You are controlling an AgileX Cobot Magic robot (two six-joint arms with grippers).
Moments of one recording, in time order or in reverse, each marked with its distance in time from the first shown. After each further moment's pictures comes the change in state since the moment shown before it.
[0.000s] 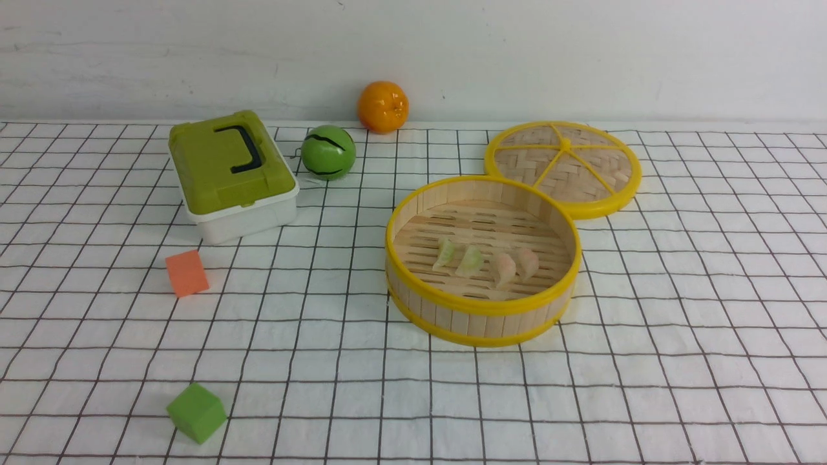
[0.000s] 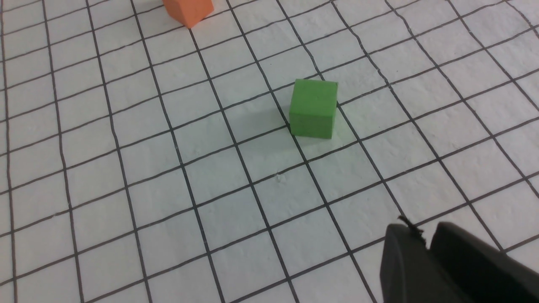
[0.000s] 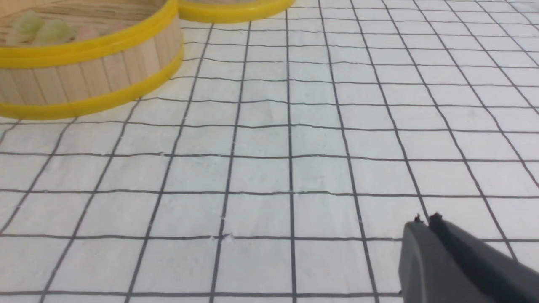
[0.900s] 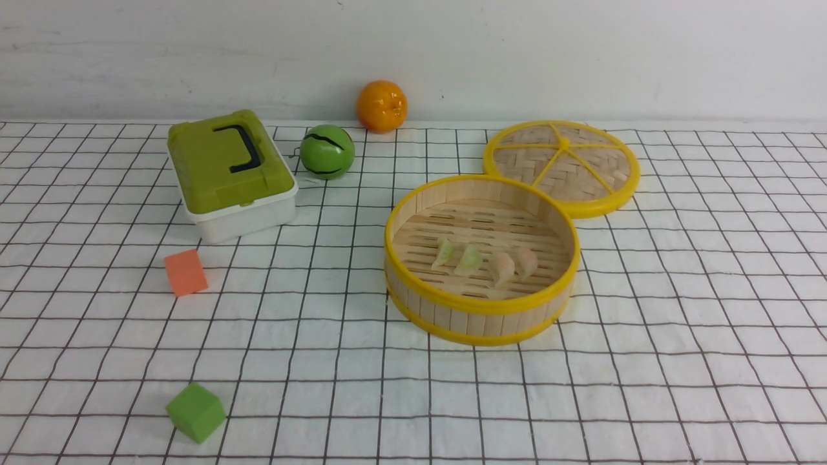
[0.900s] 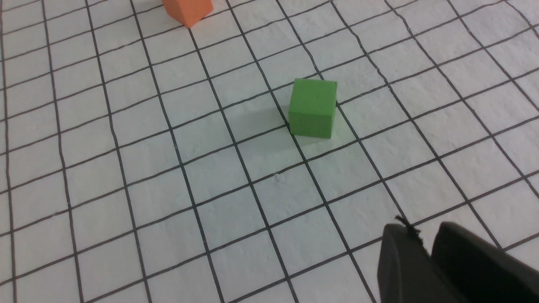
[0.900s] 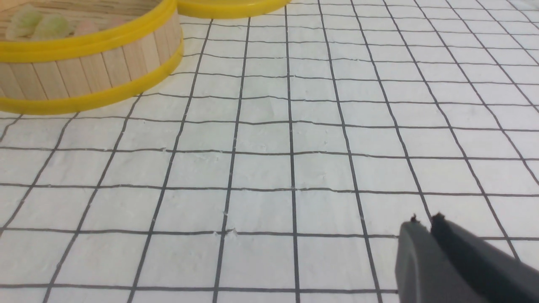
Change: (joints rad) right arm 0.000 -0.001 0.000 0.053 0.004 -0.063; left arm 0.000 0.000 0.000 0.000 0.000 0.000
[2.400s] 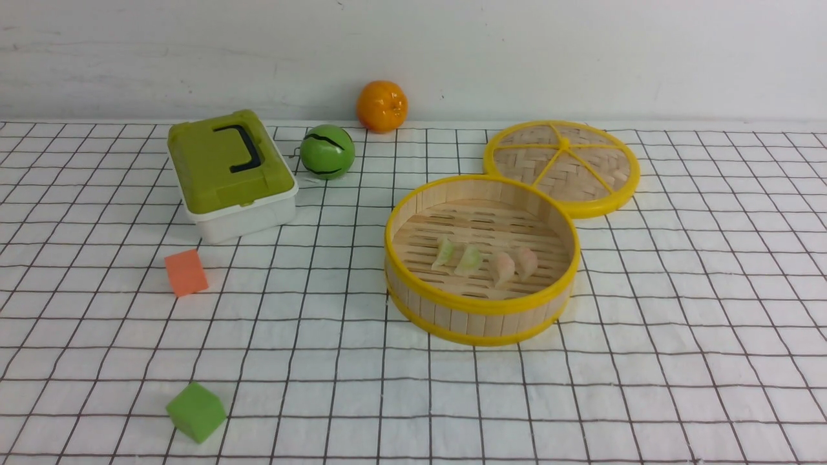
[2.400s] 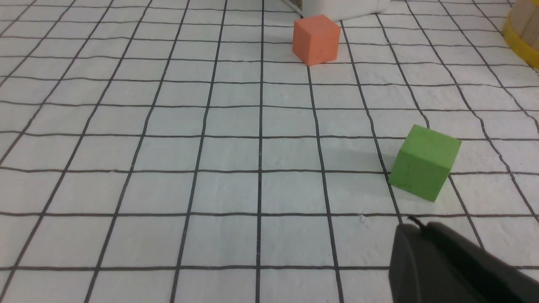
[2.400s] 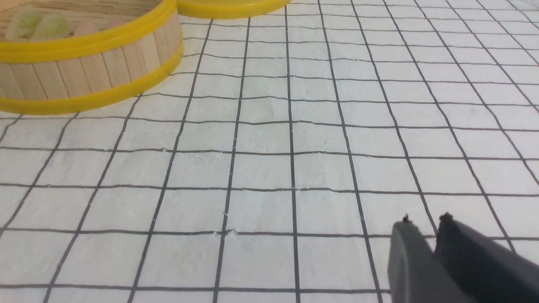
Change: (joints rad) right arm -0.001 0.000 0.000 0.000 0.001 -0.001; left arm 0.497 -0.292 0.408 -0.208 -0.452 0.098
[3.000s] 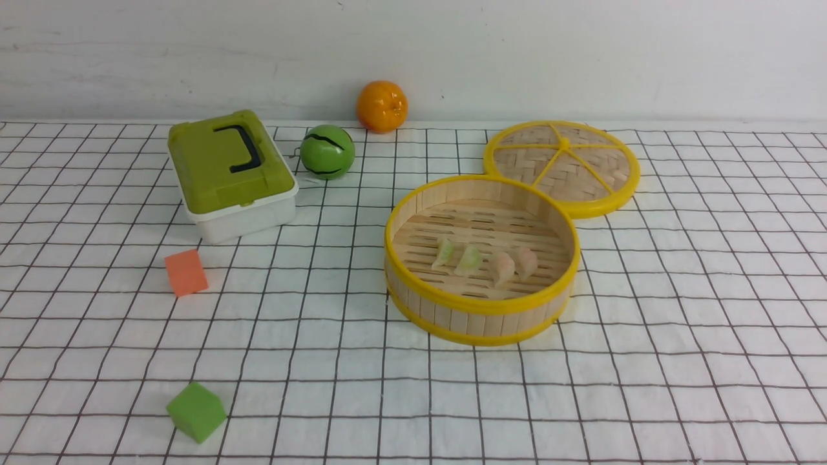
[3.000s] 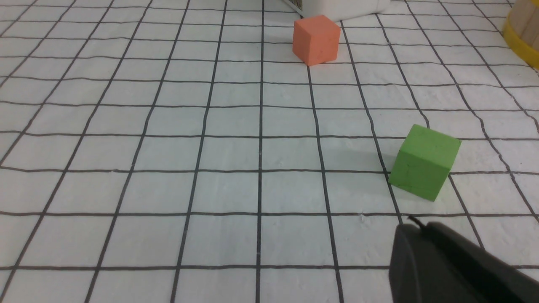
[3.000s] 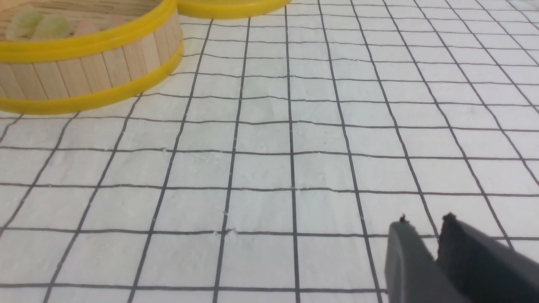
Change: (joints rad) right arm 0.000 0.000 0.000 0.000 0.000 -0.001; left arm 0.001 0.000 0.000 0.000 0.000 0.001
